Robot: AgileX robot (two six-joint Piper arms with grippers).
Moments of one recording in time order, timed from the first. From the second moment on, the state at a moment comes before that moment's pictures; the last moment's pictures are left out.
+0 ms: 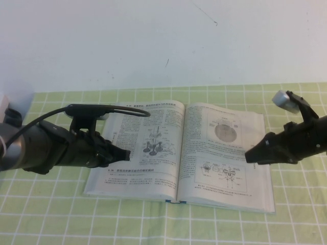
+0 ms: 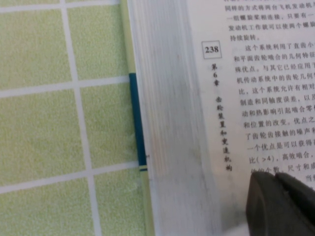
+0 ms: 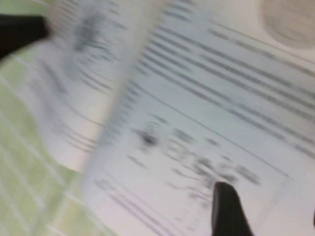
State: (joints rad) right arm 0.03 1.99 -1.08 1.15 0.91 -1.07; left arm -0.29 1.84 -0.93 -1.16 0.15 0.98
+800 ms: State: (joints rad) right arm 0.05 2.06 -1.09 1.17 0.87 -1.07; left arm -0.29 1.84 -0.93 -1.17 0.16 0.99
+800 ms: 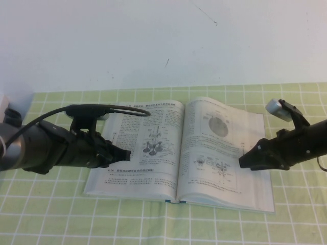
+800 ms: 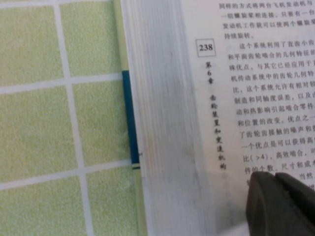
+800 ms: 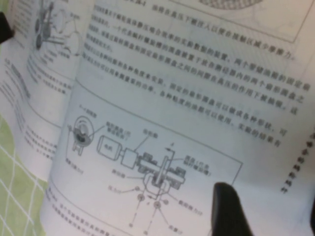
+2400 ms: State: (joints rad) right arm 0.06 2.13 -1.10 1.68 1.21 -1.34; left arm -0.29 1.84 -0.94 -1.17 0.25 0.99
